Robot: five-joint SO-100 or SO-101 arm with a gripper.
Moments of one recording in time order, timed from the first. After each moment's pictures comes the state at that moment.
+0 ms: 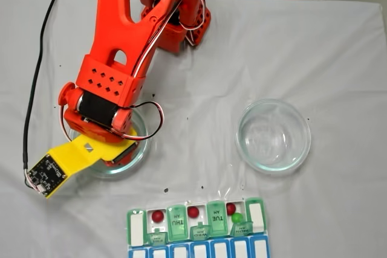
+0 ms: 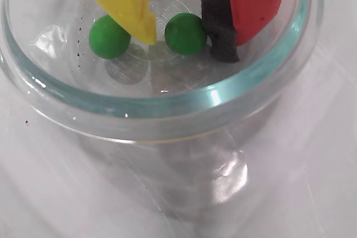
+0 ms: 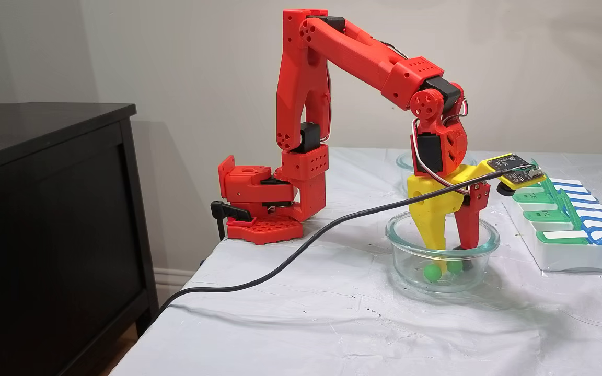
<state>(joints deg) 24.6 107.1 117.7 50.5 -70.8</state>
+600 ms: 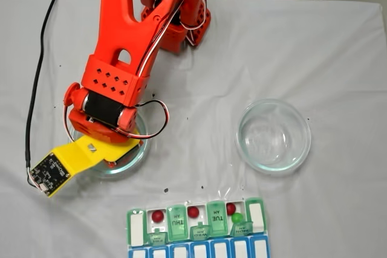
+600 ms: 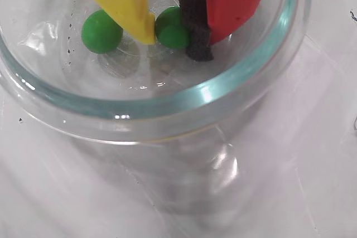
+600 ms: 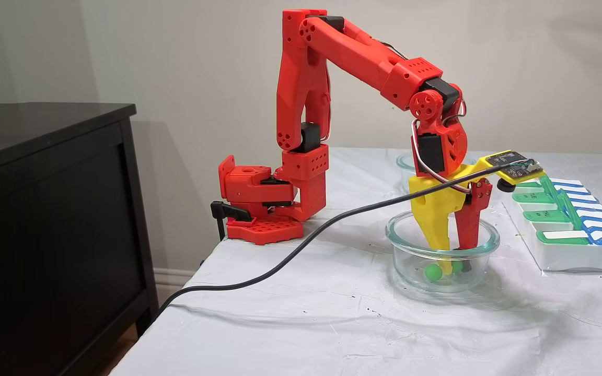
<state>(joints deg) 23.6 108.0 119.7 49.5 -68.1</state>
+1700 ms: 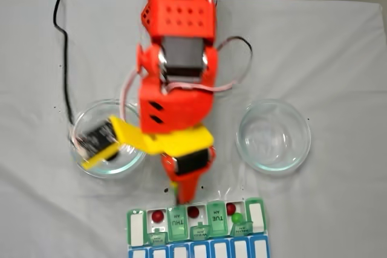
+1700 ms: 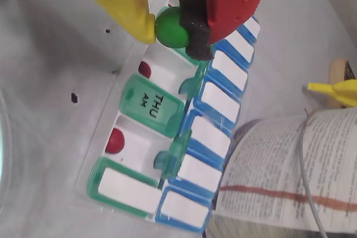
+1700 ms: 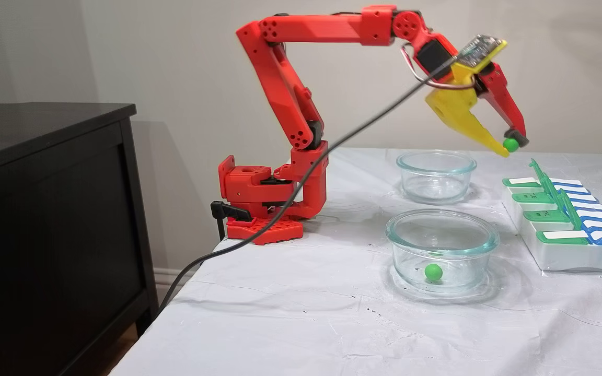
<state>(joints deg) -1.1 130.9 122.1 40.4 -25.8</state>
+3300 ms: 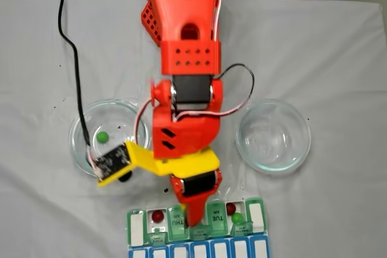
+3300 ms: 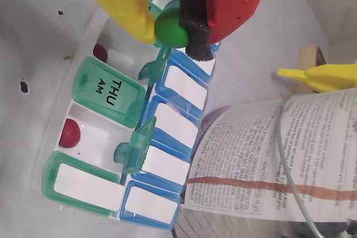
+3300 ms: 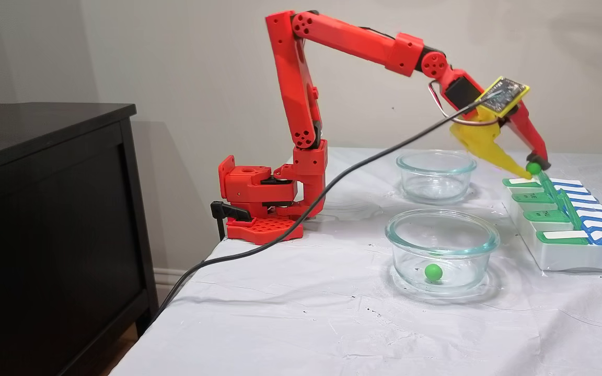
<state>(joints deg) -0.7 128.0 126.2 23.6 -20.0</state>
